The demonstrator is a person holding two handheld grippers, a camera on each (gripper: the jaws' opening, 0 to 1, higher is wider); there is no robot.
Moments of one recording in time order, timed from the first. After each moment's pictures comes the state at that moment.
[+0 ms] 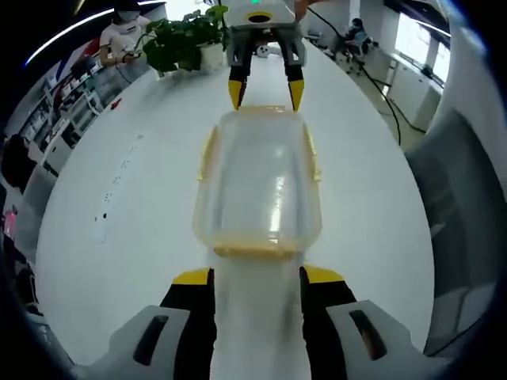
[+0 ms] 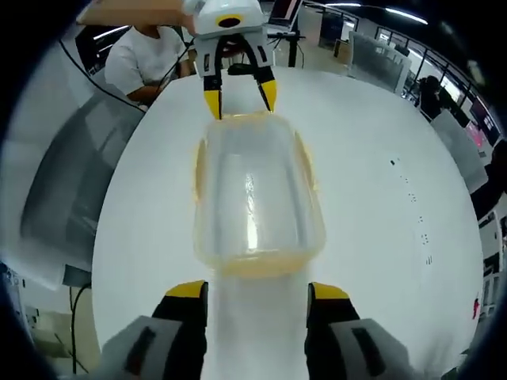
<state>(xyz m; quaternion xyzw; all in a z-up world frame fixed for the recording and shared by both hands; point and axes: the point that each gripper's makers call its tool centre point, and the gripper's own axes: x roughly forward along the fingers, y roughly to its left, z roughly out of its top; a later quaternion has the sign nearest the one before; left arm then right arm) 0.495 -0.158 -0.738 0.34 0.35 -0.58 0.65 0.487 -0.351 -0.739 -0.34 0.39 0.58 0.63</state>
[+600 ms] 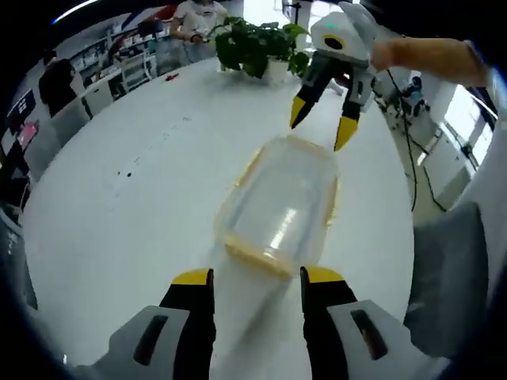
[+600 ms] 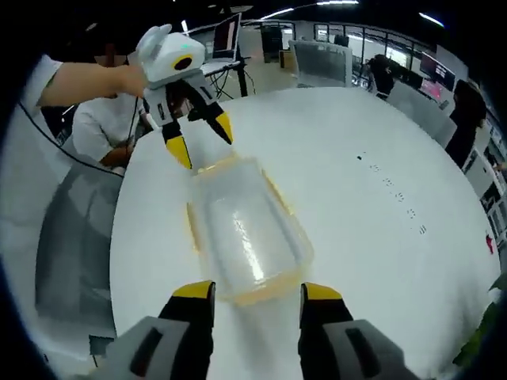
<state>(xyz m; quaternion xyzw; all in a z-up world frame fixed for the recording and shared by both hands) 0.502 -0.166 -0.717 0.17 0.42 -0.46 0.76 0.490 -0.333 -0.719 -0.21 0.43 0.50 0.72</state>
